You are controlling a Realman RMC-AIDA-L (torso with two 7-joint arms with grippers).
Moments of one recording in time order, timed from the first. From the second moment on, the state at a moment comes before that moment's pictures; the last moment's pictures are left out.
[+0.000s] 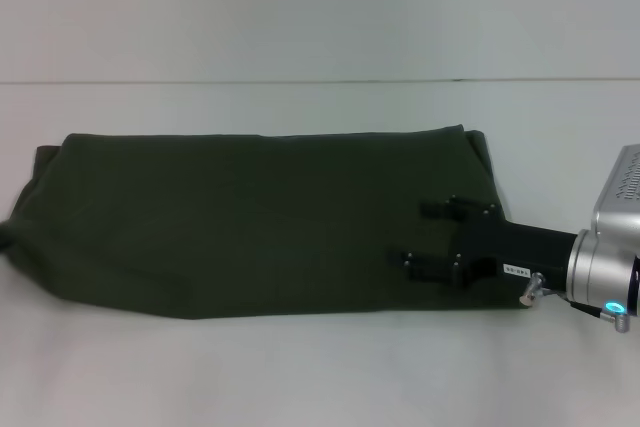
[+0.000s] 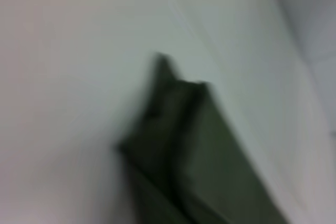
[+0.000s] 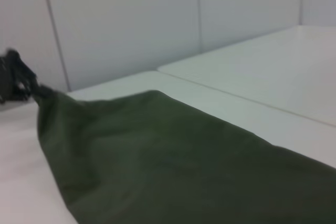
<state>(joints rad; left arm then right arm) -0.45 -1.97 0.07 0.78 2.45 1.52 -2.49 0.57 2.10 -0.98 -0.40 -1.67 -1.15 1.11</state>
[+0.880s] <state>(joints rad) -0.93 -2.17 0.32 0.44 2.11 1.37 -2.17 0.42 2.09 -0.85 -0.39 -1.66 -1.12 1.13</state>
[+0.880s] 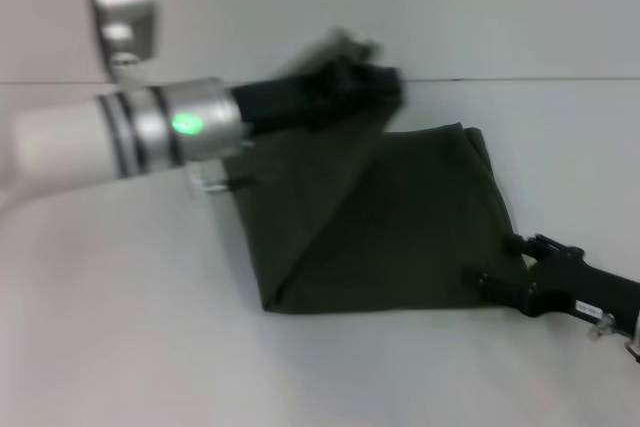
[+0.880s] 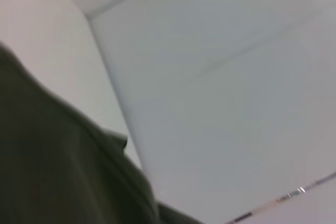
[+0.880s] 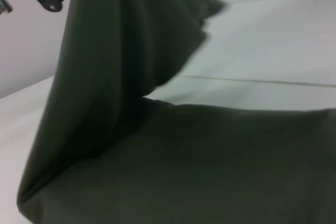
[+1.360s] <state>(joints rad) -0.99 -2.18 0.32 -0.05 2.06 1.10 -1.80 0.39 2.09 -0.83 -0.39 -1.67 -1.12 1.14</state>
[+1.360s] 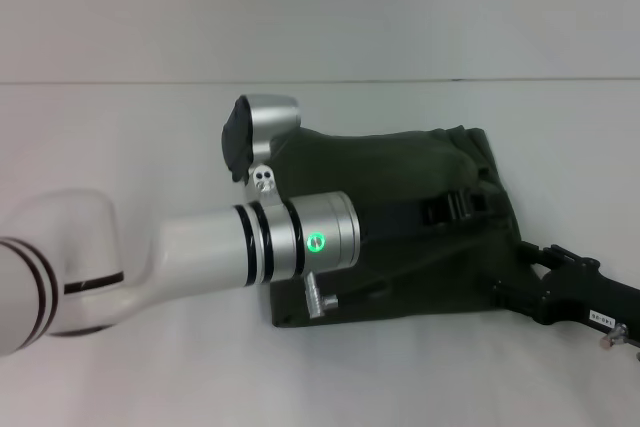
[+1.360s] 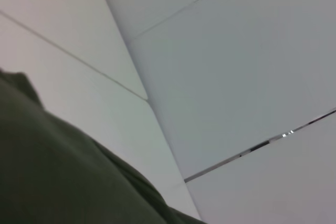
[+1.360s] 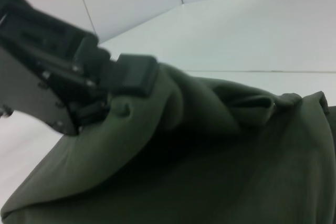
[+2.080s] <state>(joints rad) -0.95 -2.18 0.26 -0.15 2.09 1.15 -1.63 0.42 2.09 -0.80 -0.38 -1.66 -1.06 1.17</state>
